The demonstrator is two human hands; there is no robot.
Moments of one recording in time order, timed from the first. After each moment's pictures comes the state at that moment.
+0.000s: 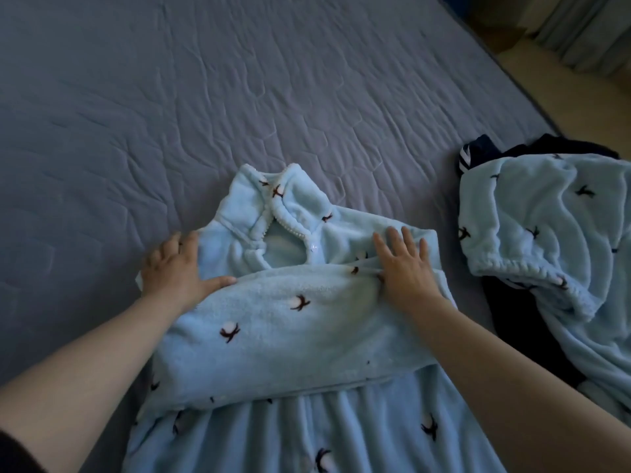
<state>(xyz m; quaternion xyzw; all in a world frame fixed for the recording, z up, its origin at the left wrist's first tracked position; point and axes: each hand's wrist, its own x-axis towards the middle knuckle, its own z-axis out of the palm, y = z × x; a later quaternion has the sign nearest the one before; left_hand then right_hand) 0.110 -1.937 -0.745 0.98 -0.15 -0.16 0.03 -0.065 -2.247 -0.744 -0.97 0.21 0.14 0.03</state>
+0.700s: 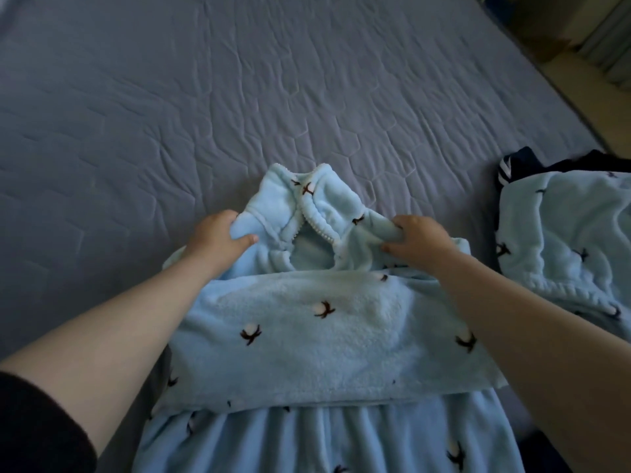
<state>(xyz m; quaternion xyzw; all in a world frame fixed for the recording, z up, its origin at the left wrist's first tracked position) 0.148 -1.962 -0.744 0.95 -0.14 -0.12 0.24 0.022 -2.260 -0.738 -0.97 0.18 0.12 0.13</state>
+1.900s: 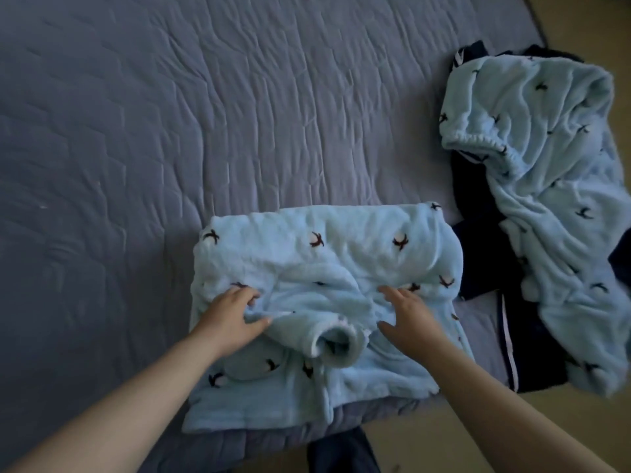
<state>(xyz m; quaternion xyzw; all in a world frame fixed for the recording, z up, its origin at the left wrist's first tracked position) -0.195 -1.797 -0.688 0.89 -0.21 -0.36 0.20 -0.347 -2.076 -0.675 -0.90 0.25 0.28 0.23</state>
